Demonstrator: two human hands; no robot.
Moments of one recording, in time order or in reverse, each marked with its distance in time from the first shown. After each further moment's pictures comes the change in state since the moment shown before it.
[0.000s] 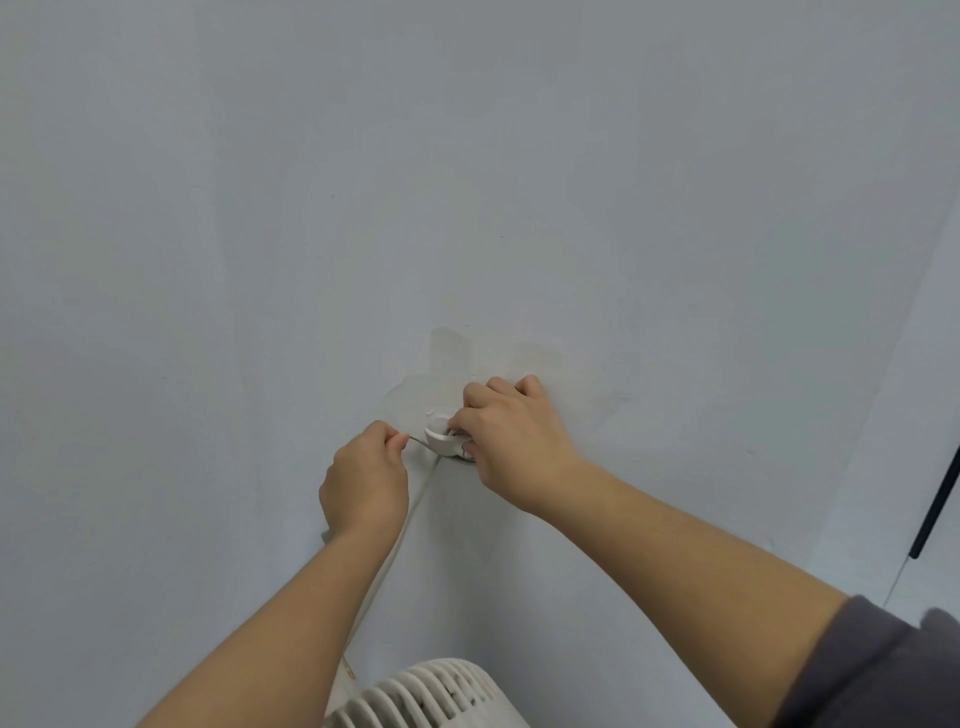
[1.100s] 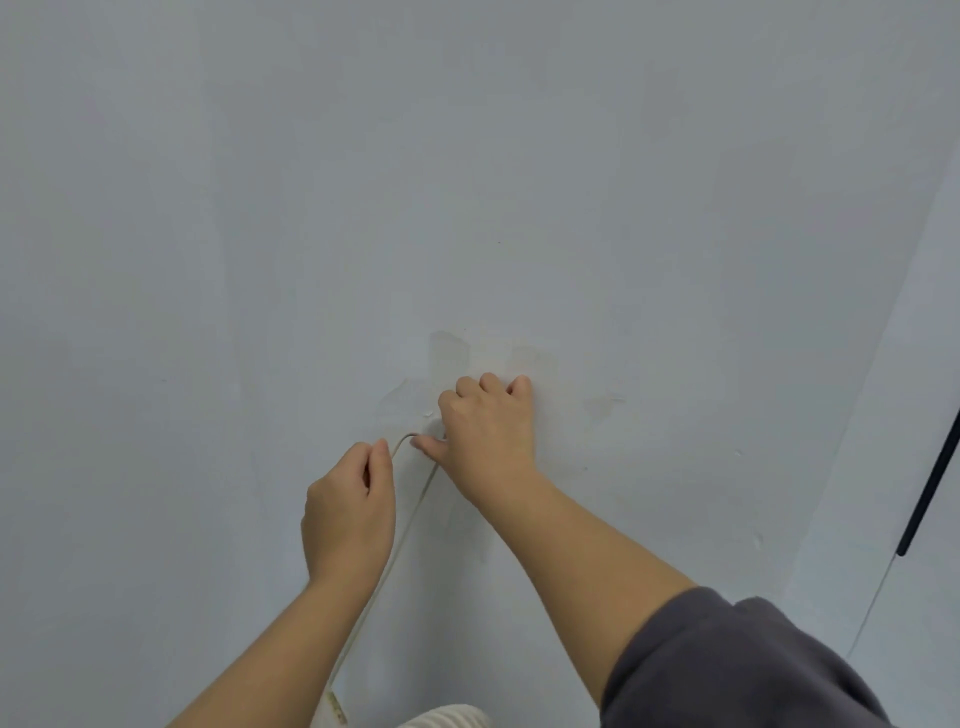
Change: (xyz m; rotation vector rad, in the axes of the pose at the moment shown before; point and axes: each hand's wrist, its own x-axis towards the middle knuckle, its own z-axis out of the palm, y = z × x) left_hand -0.033 -0.008 -0.028 -0.300 0.012 0.030; right_hand 0.017 -0.028 0.014 -0.062 0.158 0.255
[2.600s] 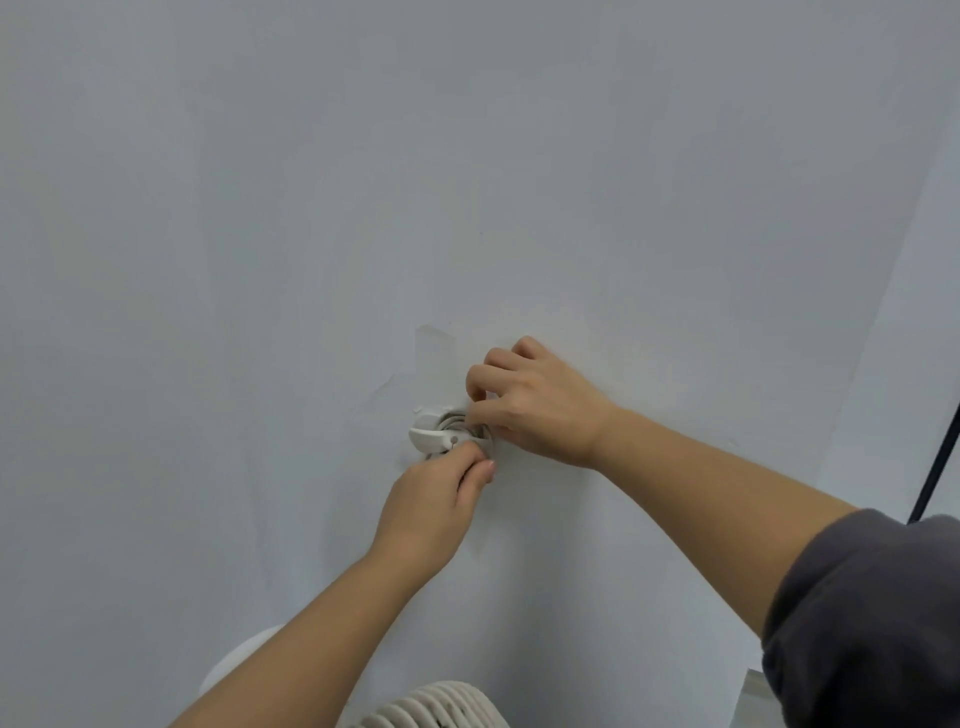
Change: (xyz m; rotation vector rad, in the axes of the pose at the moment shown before) left_hand -0.009 0.021 0.041 0.113 -0.457 0.442; right_hand 0.012 0.092 -0.016 -0.045 0.133 -0.763
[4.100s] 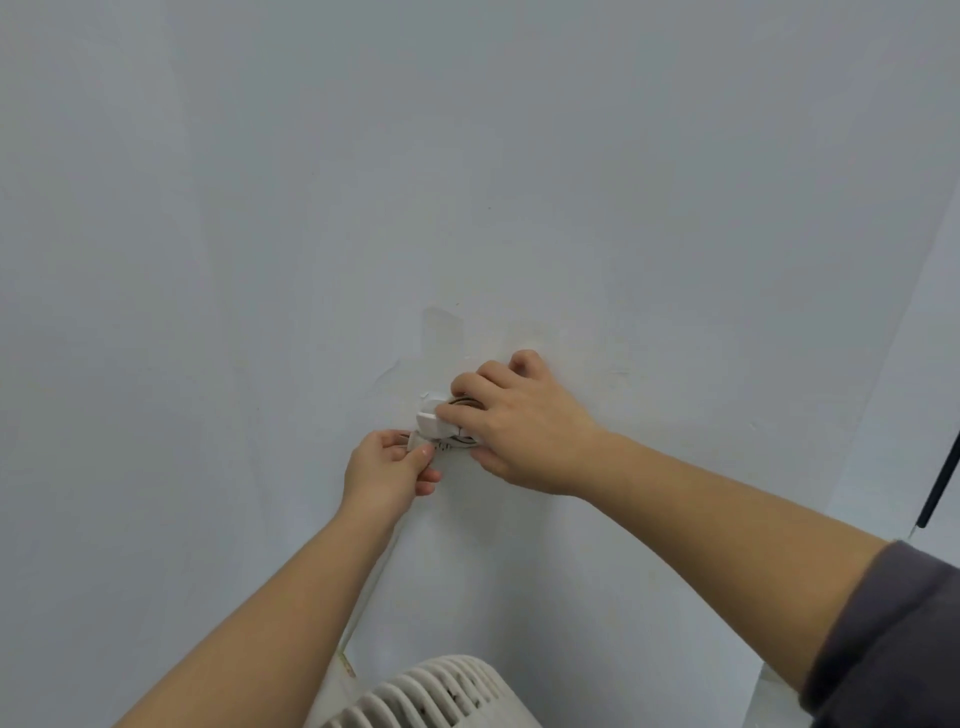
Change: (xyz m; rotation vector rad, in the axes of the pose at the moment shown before) left_hand 0.012 -0.035 -0.016 -0.658 0.156 -0.654; right_hand 0.003 -0.040 0.012 0.006 -0.204 0.200
